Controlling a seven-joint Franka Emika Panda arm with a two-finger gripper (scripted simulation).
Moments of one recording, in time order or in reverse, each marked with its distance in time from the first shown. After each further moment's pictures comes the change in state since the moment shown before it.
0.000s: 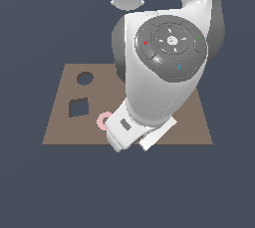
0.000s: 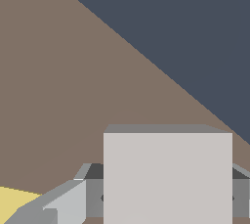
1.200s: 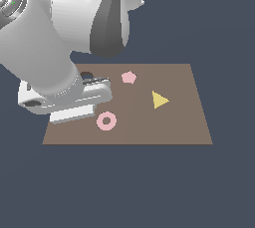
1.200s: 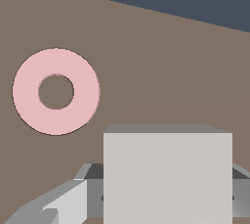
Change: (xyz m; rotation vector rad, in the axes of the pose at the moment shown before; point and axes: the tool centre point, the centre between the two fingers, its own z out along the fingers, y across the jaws) arm -0.158 0.106 -0.007 0.000 -0.001 0.472
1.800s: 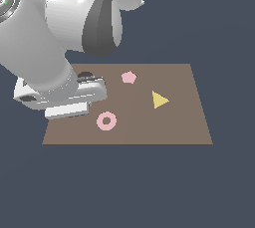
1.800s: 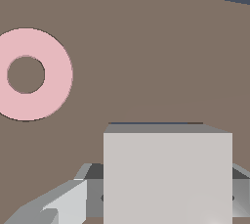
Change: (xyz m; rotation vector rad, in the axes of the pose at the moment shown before) arm -0.015 0.013 0.006 0.001 0.000 0.050
